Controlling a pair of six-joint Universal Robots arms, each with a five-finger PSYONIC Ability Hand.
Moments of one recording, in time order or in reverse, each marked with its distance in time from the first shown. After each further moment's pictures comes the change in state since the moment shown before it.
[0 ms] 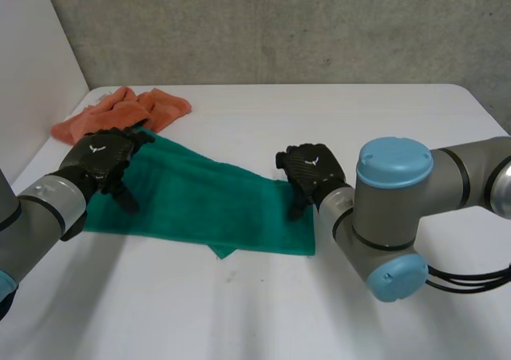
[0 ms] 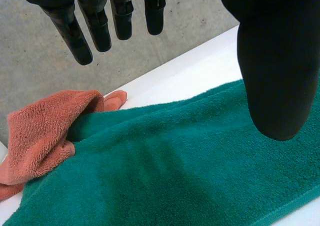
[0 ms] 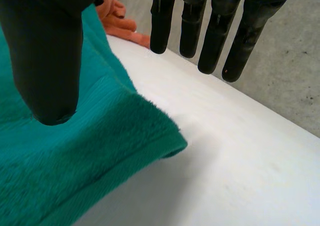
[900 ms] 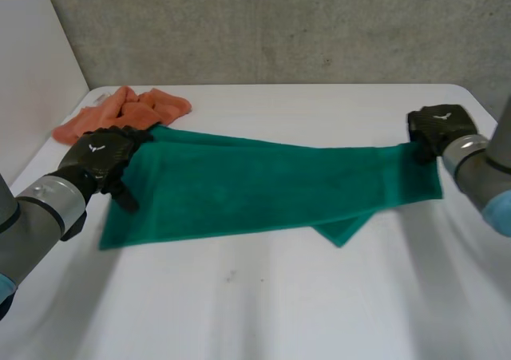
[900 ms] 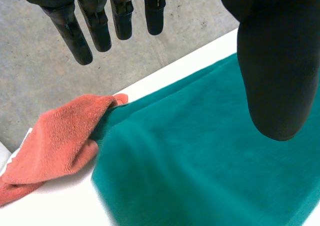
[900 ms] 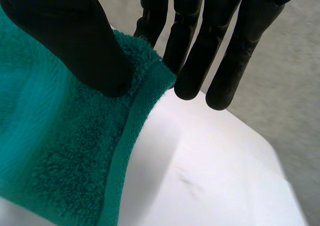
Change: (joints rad) left arm -0.003 0.015 -0.016 0.014 -0.001 0.002; right arm -0.443 -0.126 -0.027 0.162 -0.032 -0.201; left_hand 0.000 0.000 0.000 0.000 0.000; right_hand 0.579 0.703 0.704 0.711 0.709
